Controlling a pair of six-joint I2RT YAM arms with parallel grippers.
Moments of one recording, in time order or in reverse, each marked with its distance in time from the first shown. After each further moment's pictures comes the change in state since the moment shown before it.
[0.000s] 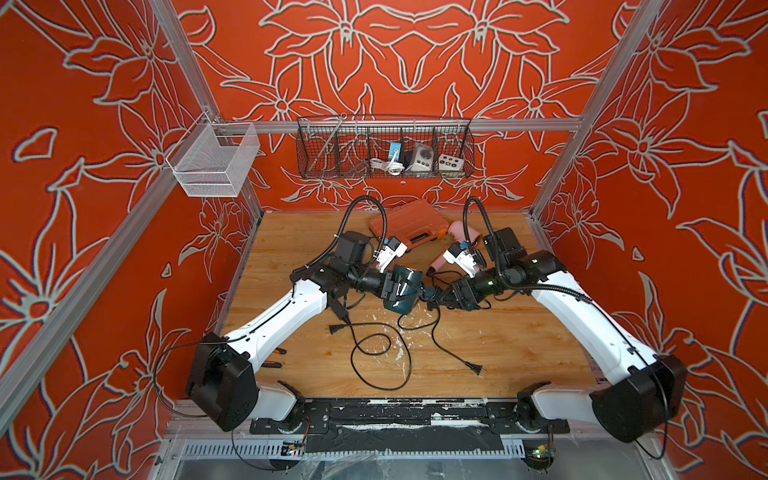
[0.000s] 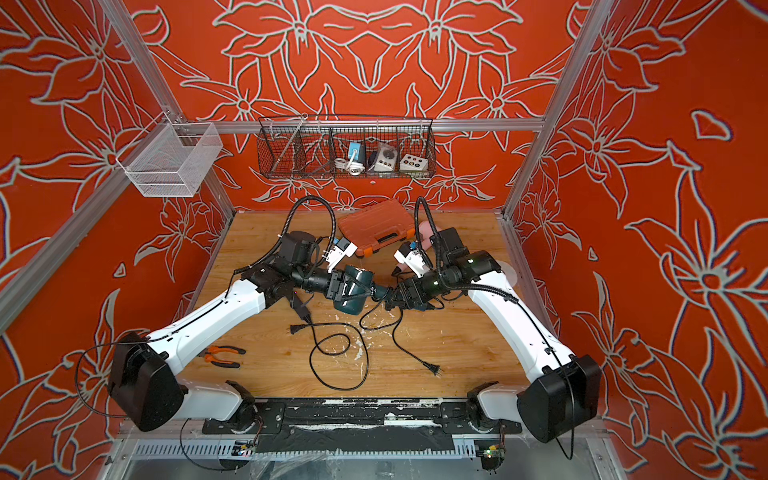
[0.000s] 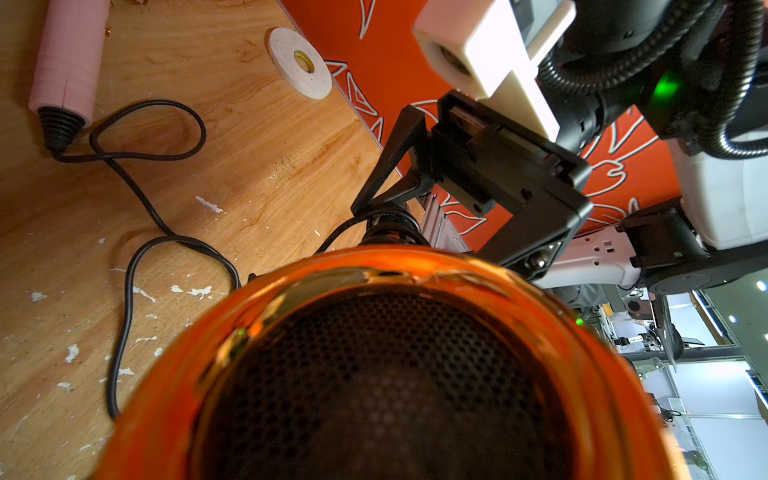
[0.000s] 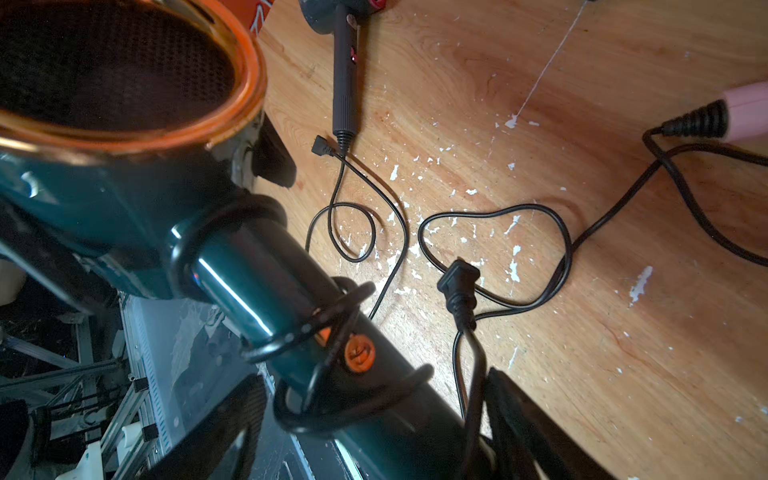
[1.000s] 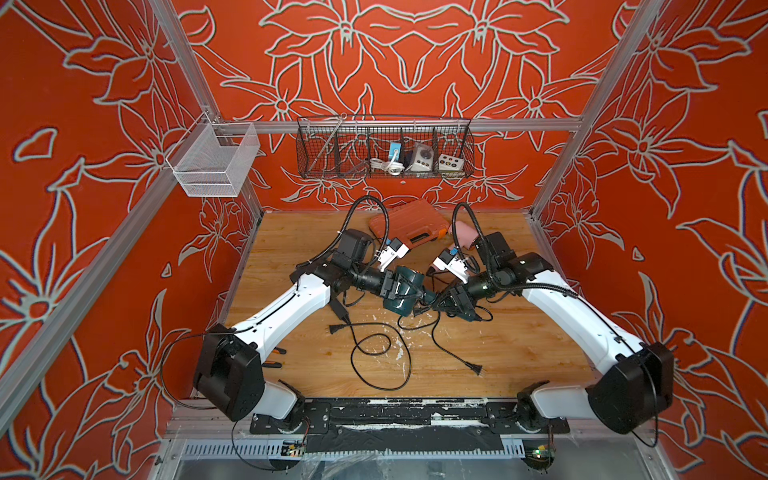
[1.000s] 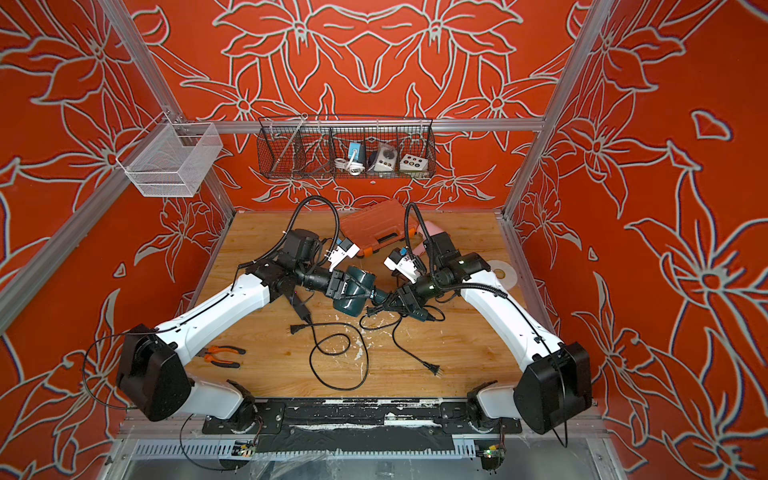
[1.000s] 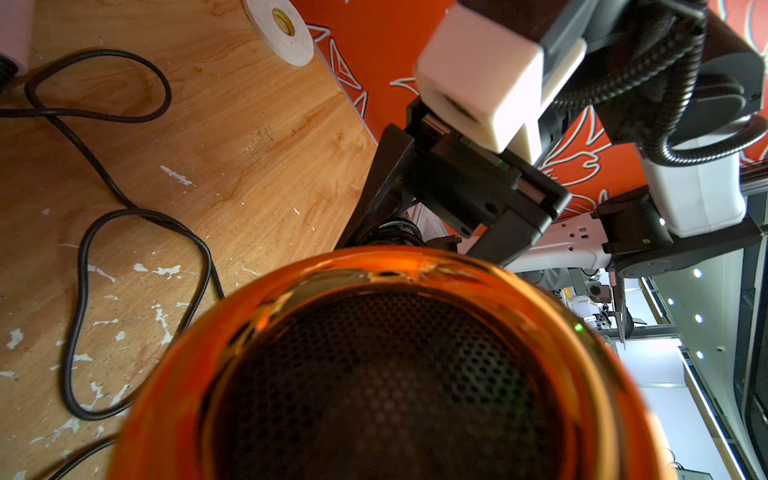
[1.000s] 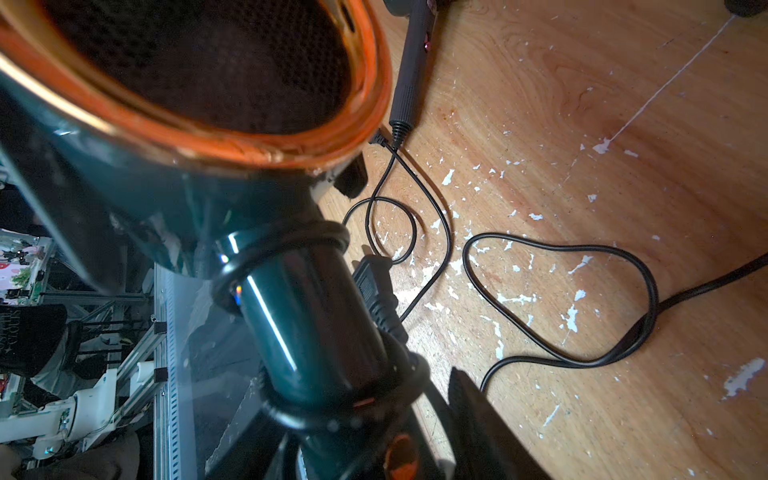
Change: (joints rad) left arm 0.015 0.060 0.049 -0.068 0.105 0.000; right arm 0.026 0.039 -0.045 0.052 -0.139 -0.136
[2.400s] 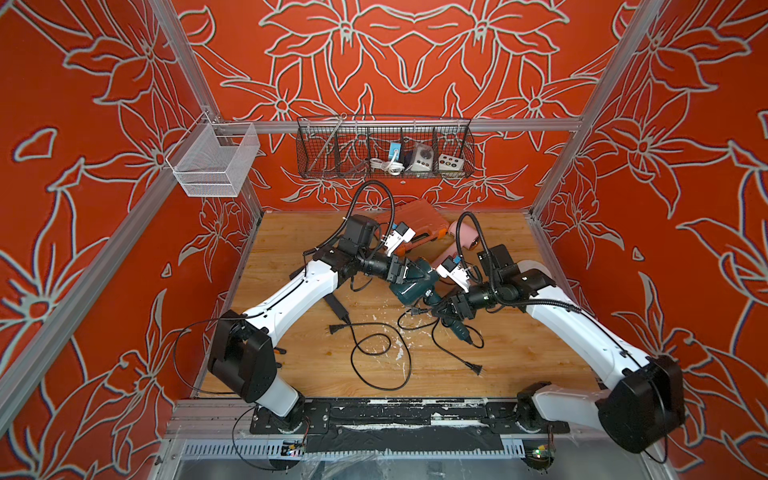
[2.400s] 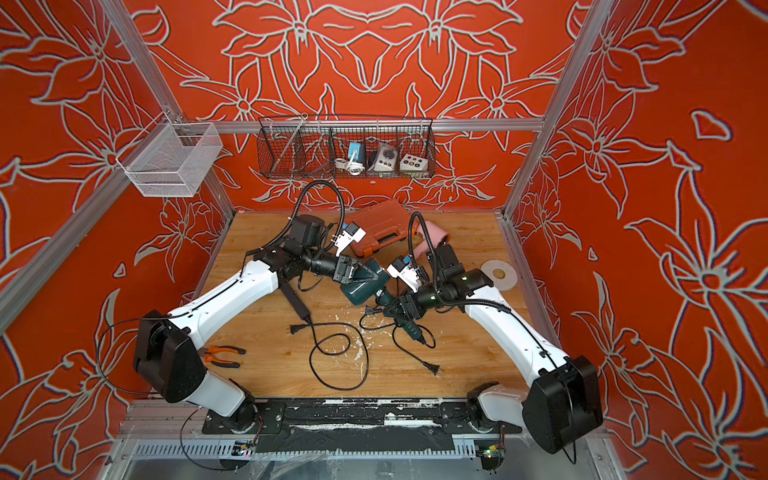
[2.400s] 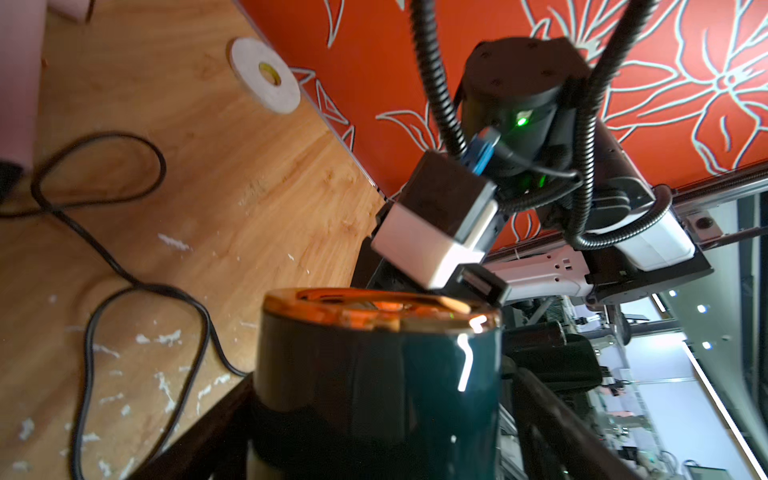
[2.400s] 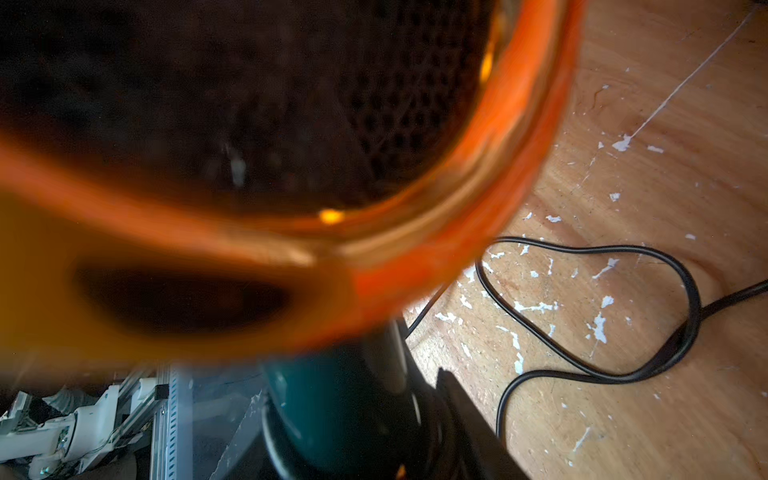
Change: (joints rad) left arm -0.003 0.102 0.163 0.060 0.001 0.000; right arm -0.011 -0.099 -0.180 0.187 -0.024 0.098
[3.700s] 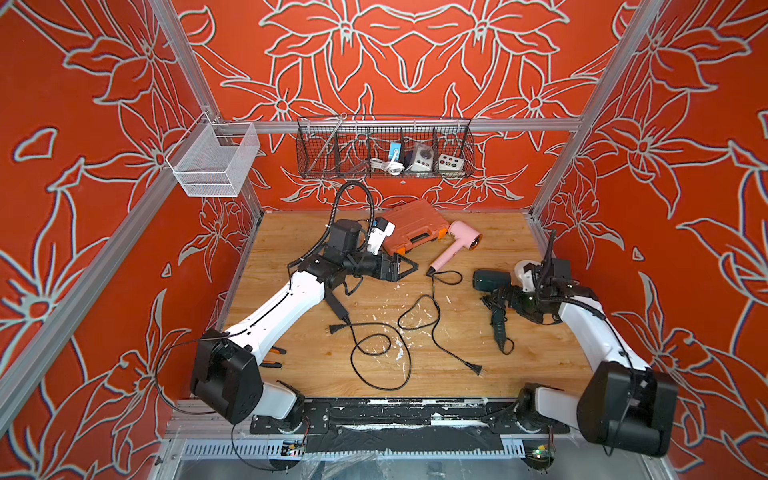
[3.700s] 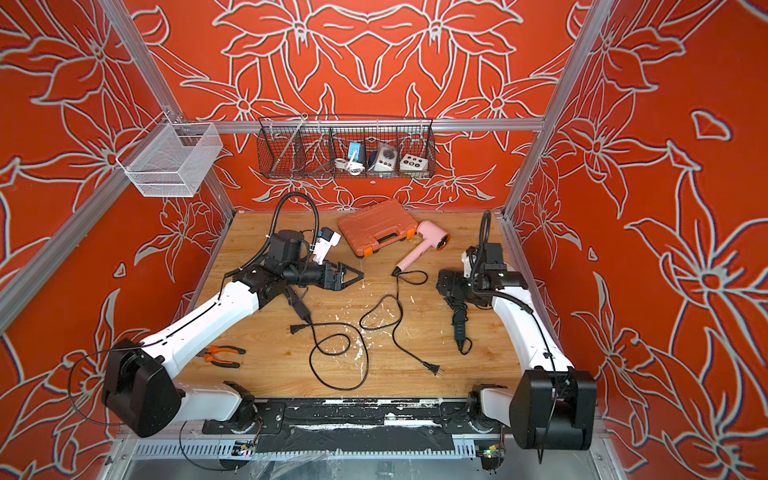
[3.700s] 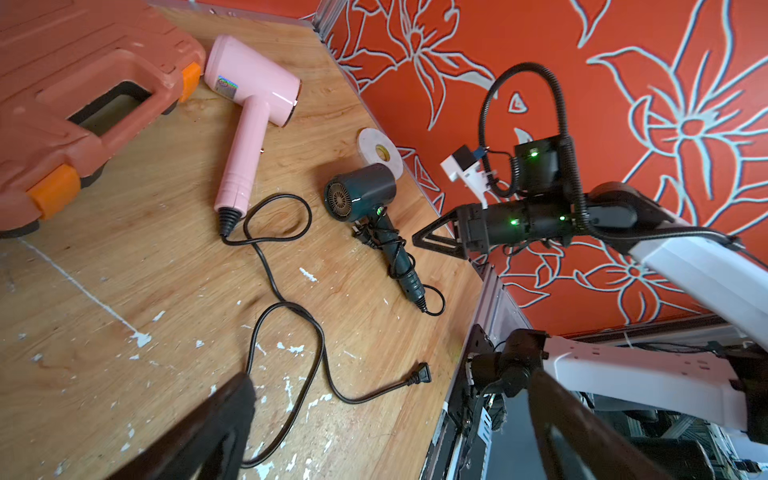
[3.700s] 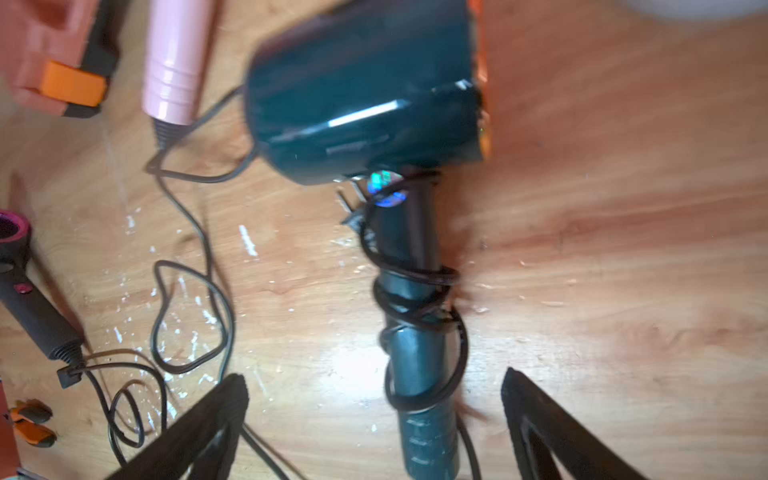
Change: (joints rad) left arm 0.043 -0.109 -0.060 0.095 -0.245 -0.028; right arm -0.566 0.071 -0.325 0.248 0.125 0.343
